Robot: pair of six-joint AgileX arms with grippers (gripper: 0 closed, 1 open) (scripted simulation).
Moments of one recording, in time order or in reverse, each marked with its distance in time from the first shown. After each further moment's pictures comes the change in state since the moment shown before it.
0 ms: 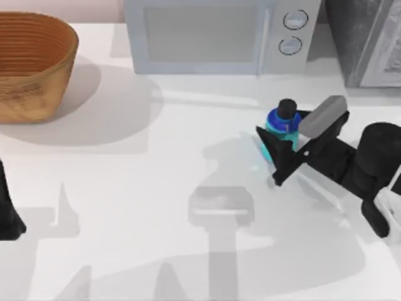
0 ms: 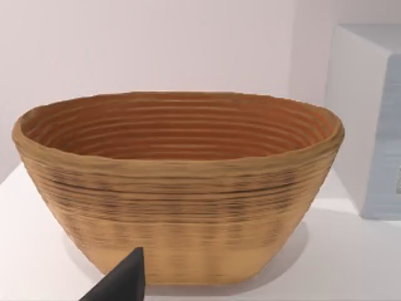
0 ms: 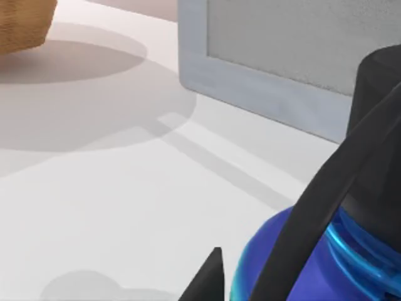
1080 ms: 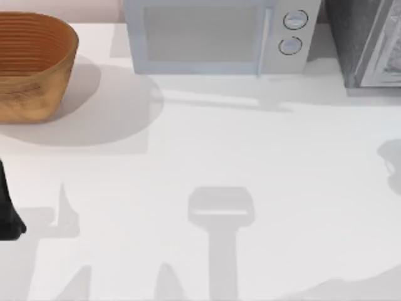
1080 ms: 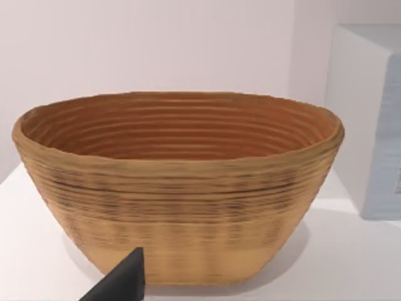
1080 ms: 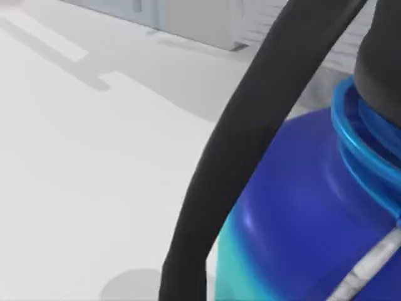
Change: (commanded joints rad) left arm 0.000 0.000 0.000 0.000 0.000 0.000; right arm -0.809 -0.116 0.149 -0.776 -0.744 -0.470
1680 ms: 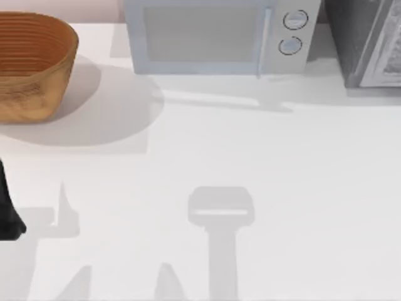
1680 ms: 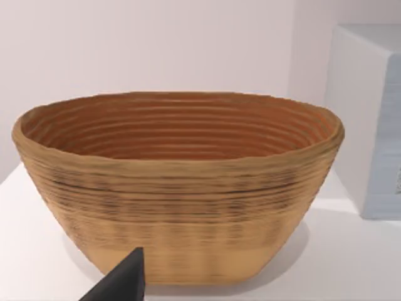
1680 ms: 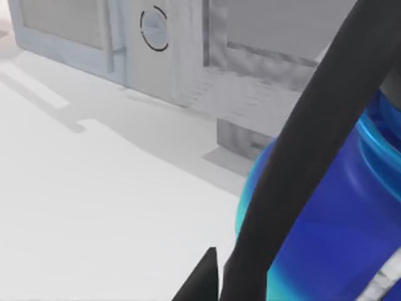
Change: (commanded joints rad) left arm 0.000 0.000 0.000 0.000 0.000 0.000; right arm -0.223 -0.092 0.049 -0.229 -0.219 -0.178
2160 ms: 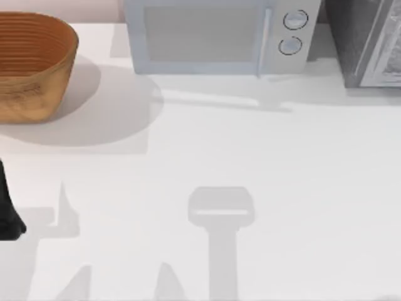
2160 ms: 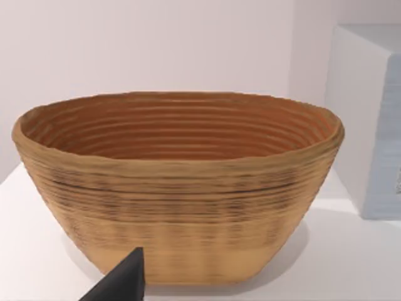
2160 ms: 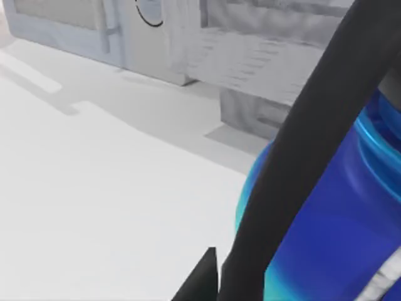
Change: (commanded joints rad) left arm 0.000 0.000 0.000 0.000 0.000 0.000; right arm 0.058 0.116 -0.013 0.265 0.048 0.181
